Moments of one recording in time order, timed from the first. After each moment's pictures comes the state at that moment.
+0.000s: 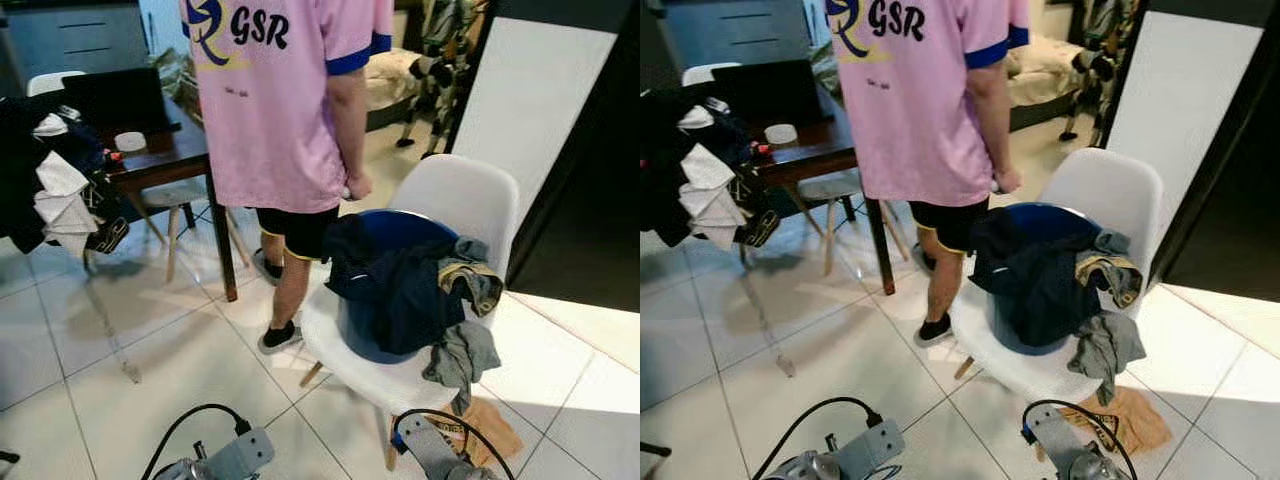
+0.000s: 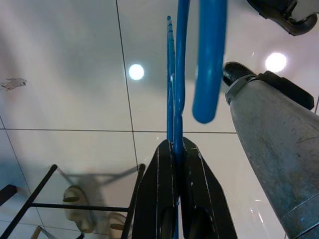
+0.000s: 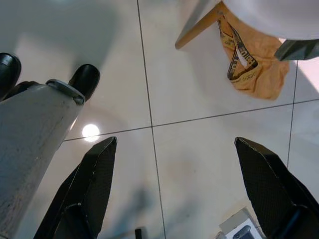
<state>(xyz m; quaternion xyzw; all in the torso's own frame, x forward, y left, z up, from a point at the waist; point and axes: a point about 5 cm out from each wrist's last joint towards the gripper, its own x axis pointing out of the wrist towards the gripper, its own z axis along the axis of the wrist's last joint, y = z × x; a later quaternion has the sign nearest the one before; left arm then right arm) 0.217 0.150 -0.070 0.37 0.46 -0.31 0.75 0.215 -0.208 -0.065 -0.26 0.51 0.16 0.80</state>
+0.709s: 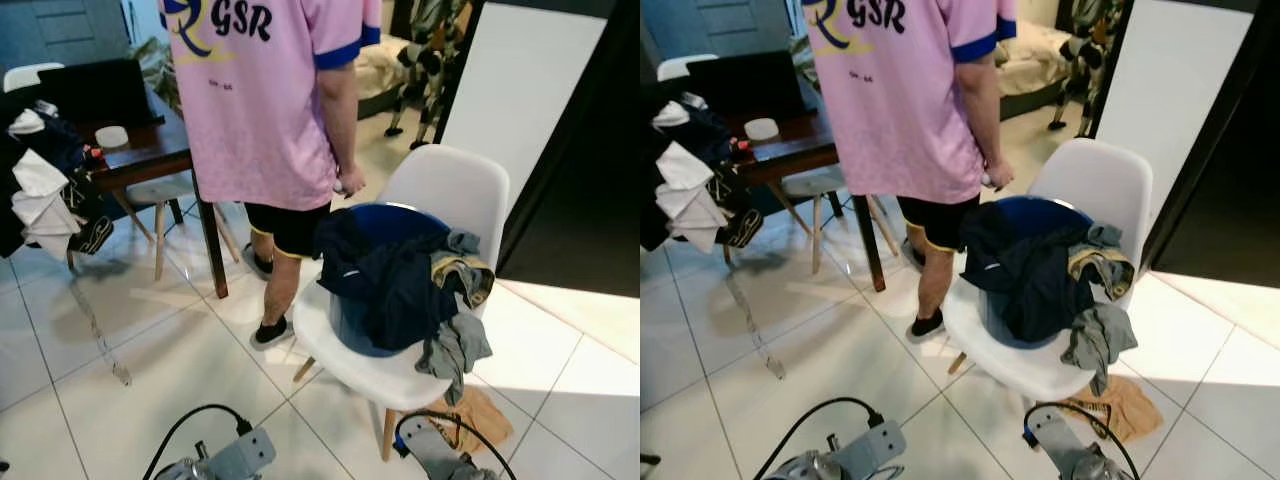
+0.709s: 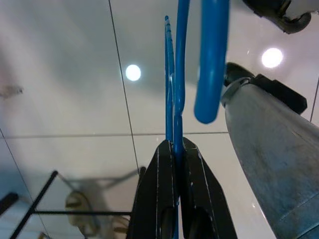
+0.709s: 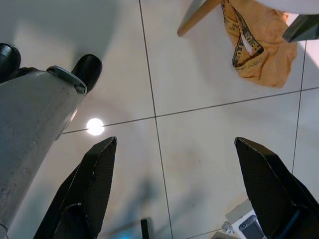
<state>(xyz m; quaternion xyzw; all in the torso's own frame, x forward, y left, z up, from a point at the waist) 0.212 0.152 -0.073 0.36 0.48 -0.30 0.75 0.211 -0.208 -0.067 -0.26 0.51 0.17 0.80</state>
